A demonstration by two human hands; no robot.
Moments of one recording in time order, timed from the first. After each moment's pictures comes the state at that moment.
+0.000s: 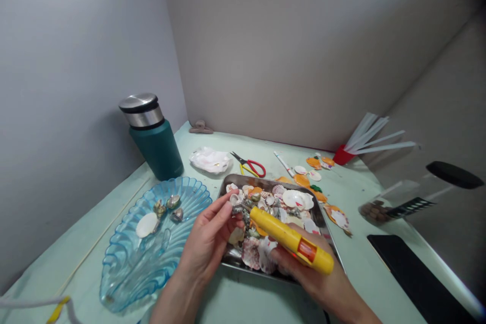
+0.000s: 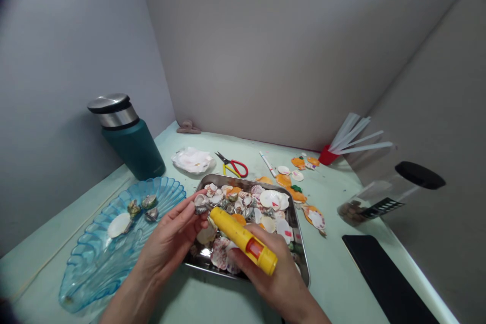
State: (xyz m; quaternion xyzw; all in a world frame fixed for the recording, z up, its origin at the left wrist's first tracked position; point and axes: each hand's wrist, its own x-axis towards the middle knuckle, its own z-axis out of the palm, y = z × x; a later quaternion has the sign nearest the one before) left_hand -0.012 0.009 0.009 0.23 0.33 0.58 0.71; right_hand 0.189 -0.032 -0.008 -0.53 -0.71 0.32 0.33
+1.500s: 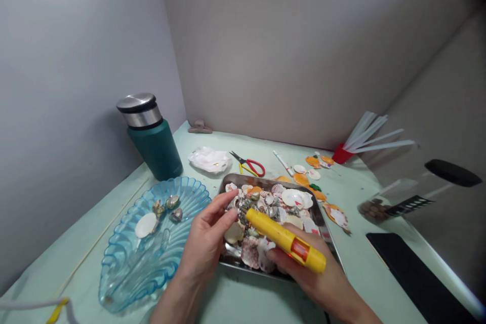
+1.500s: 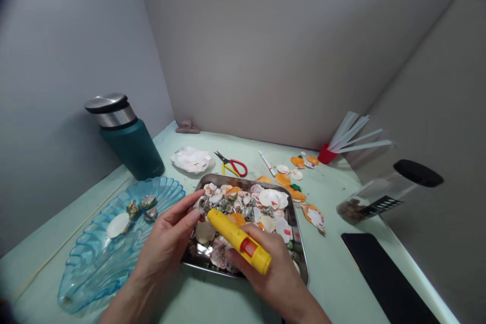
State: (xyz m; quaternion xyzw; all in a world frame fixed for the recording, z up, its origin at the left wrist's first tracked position) left_hand -0.014 0.007 -0.005 0.34 0.38 0.58 0.63; right_hand 0.181 -0.034 0.006 -0.53 -0.70 0.34 0.34
